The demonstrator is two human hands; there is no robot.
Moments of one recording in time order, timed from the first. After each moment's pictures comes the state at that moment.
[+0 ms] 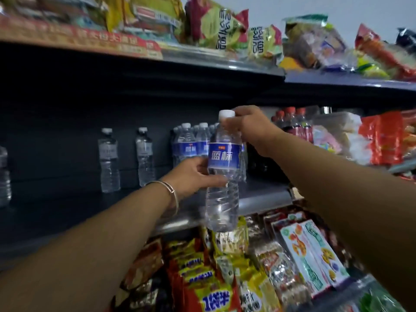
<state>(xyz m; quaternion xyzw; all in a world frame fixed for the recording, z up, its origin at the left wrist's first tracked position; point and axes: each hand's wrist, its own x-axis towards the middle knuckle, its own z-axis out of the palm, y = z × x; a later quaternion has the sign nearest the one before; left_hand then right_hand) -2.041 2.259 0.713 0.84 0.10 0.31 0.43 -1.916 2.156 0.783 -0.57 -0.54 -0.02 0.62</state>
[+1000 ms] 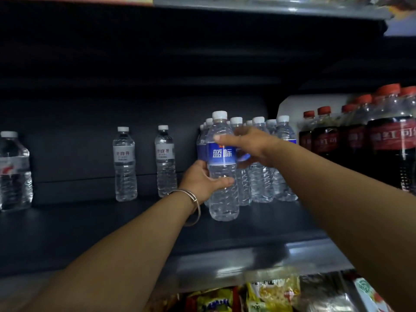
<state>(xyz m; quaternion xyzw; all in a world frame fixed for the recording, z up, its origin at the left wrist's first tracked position) -1.946 2.397 0.712 0.78 0.24 0.45 0.36 -1.821 2.327 0.783 -0.62 -0.59 0.13 0.49</state>
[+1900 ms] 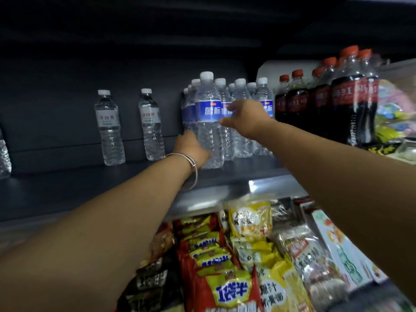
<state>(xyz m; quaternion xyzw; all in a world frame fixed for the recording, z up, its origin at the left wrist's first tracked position) -1.961 2.376 0.693 0.81 0.37 0.40 0.21 -1.848 2.281 0.741 -0.72 -0.53 -0.11 0.44</state>
